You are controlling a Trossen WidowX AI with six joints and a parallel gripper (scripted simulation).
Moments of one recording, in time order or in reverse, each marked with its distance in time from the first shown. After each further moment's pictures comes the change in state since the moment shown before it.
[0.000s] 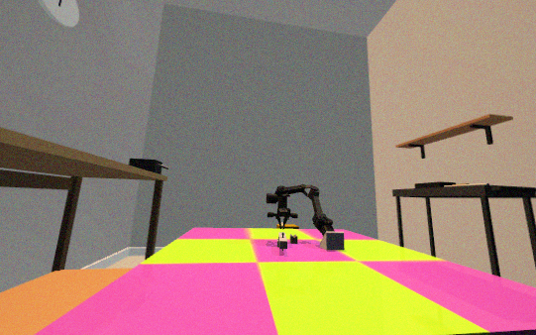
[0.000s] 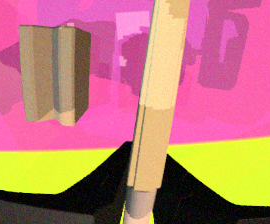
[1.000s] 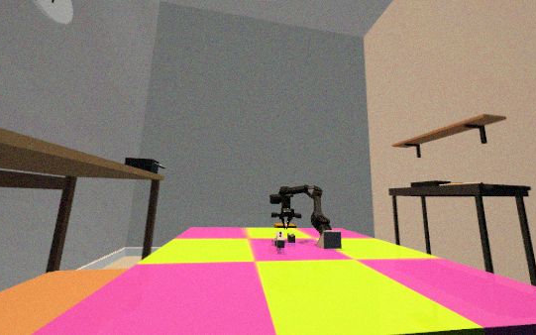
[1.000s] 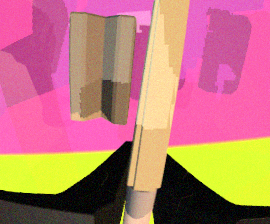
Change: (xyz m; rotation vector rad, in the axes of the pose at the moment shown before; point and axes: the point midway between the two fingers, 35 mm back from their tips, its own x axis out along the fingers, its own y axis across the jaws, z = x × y) arm 0.006 0.039 -0.008 0.010 0.000 0.000
